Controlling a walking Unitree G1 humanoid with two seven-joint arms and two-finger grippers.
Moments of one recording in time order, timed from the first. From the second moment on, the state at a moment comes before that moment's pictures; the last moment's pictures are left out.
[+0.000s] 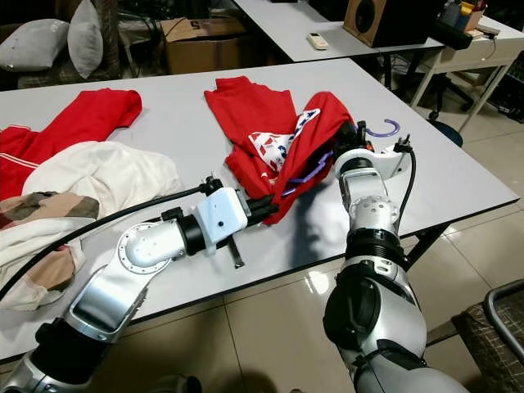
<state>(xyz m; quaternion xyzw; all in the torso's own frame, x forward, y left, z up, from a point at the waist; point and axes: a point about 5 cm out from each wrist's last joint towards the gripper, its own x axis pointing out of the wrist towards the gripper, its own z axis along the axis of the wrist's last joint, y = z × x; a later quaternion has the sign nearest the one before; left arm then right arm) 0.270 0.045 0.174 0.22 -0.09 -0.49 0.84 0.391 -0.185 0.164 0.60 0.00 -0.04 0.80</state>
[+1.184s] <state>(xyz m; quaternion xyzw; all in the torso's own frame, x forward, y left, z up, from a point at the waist) 0.324 0.037 0.196 0.03 -0.01 -0.35 0.94 0.326 -0.138 0.161 0.53 0.14 0.07 0.84</state>
